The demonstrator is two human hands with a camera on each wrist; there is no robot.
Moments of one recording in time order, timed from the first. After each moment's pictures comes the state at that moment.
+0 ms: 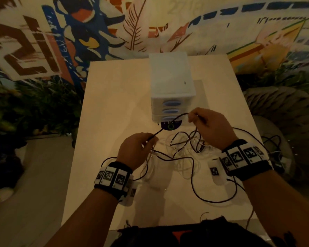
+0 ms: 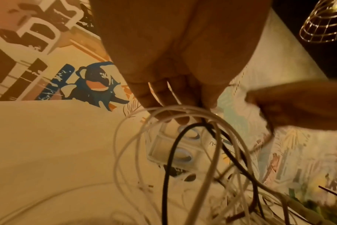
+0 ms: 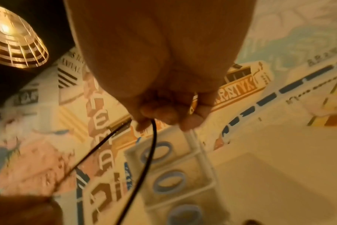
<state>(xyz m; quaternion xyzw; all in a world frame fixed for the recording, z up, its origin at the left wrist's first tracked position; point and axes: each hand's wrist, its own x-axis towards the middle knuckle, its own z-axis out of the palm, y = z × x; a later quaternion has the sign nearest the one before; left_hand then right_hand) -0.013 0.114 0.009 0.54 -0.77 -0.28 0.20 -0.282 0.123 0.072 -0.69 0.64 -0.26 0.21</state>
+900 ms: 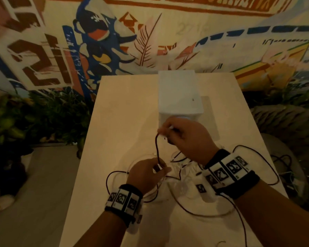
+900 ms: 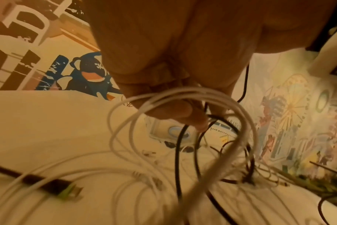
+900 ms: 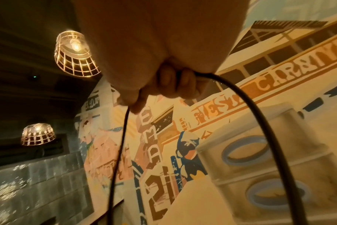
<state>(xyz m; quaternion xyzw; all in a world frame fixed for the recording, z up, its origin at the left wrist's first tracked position) -0.019 0.137 -0.009 0.57 -0.74 -0.35 0.11 -0.202 0.103 0.112 -0.75 0.52 -0.33 0.23</state>
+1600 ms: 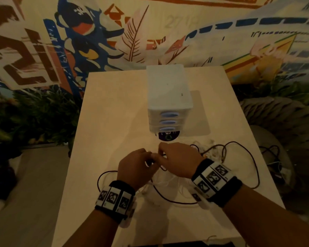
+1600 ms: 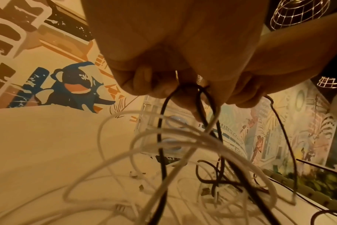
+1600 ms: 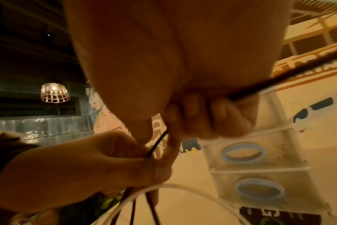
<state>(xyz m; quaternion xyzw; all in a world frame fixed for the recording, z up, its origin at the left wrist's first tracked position) -0.028 0.133 0.014 0.57 -0.78 -0.20 0.13 -0.202 0.131 0.068 -0.76 0.60 0.03 0.25</state>
